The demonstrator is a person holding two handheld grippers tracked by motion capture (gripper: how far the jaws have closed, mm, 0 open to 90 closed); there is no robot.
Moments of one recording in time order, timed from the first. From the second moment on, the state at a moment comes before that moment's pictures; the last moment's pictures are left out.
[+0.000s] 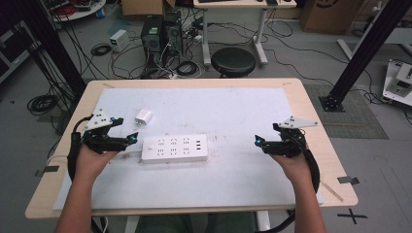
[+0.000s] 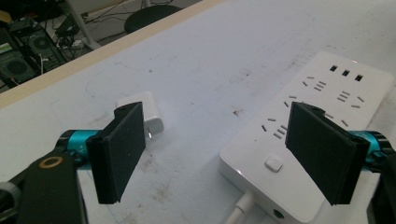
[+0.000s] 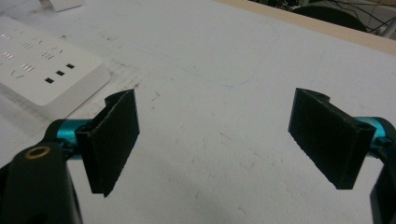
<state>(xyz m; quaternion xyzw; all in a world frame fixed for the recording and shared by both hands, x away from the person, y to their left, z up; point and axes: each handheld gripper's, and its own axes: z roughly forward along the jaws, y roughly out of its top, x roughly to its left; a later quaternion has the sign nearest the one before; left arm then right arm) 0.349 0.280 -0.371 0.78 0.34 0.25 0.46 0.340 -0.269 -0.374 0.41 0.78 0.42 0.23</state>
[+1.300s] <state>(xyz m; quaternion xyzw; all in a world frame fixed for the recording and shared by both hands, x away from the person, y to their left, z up) 0.447 0.267 -0.404 0.77 0.44 0.24 0.39 0.340 -0.261 -0.379 0.40 0.80 0.40 0.21</state>
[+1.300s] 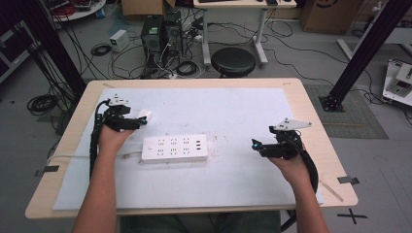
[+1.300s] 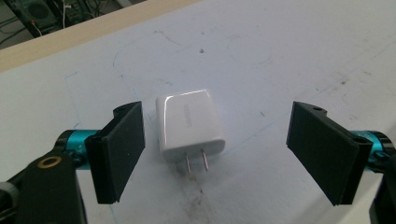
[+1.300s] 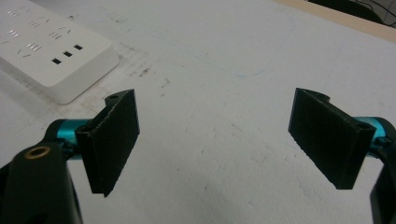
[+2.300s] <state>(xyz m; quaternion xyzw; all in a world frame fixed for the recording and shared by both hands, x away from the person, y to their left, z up) 0.478 0.258 -0.447 0.79 0.46 0.22 0.34 0.338 -0.261 -0.387 0.41 0.80 0.39 0.21</state>
